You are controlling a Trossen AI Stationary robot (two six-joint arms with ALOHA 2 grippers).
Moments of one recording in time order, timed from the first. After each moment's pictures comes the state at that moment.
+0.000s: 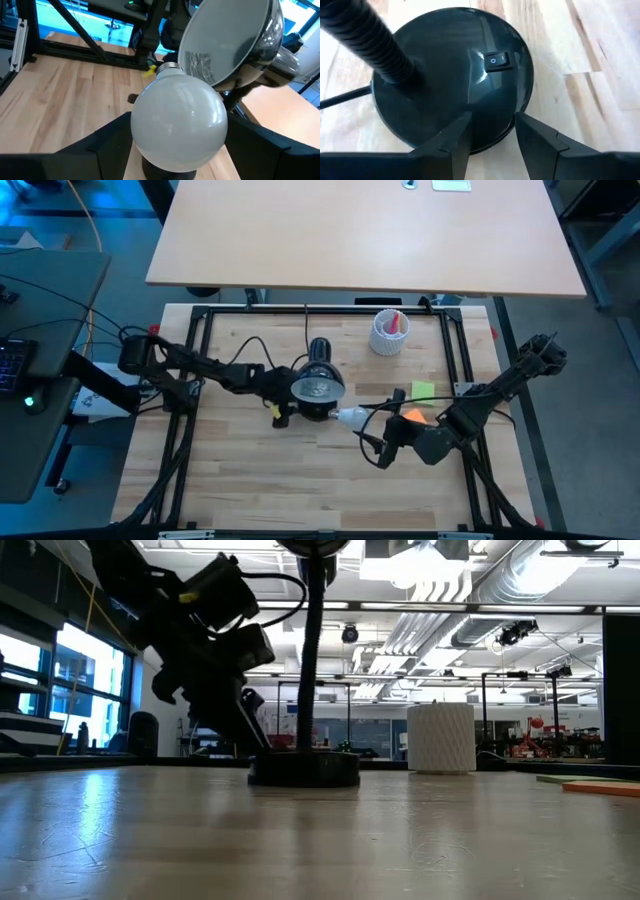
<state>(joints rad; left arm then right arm) 0.03 1.62 0.68 0.07 0.13 0.10 0.64 1.36 1.03 -0.11 0.91 0.02</state>
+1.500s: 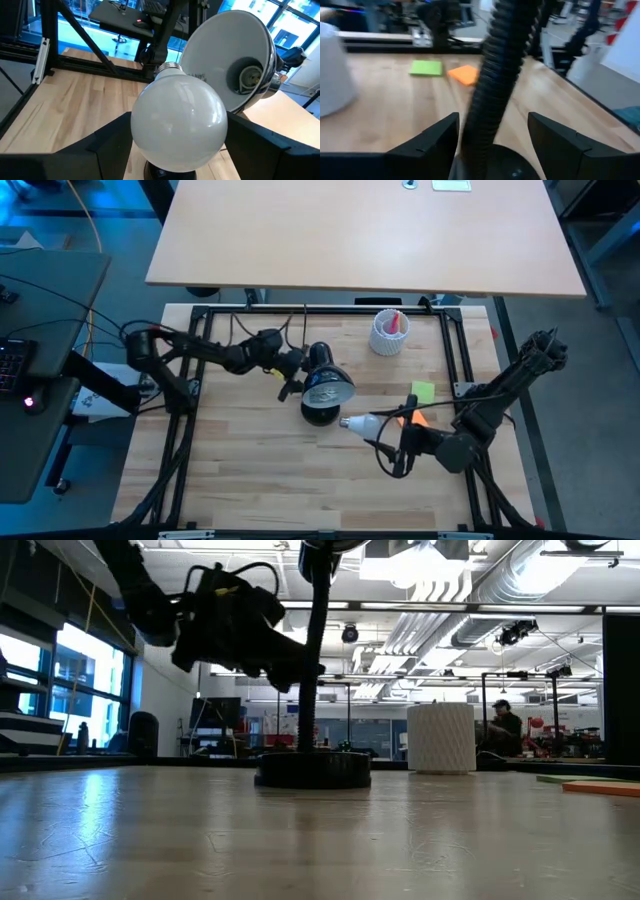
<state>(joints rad) 0.32 1.66 0.67 0.70 0.67 0.05 0.75 1.31 1.03 -0.09 0.98 0.00</state>
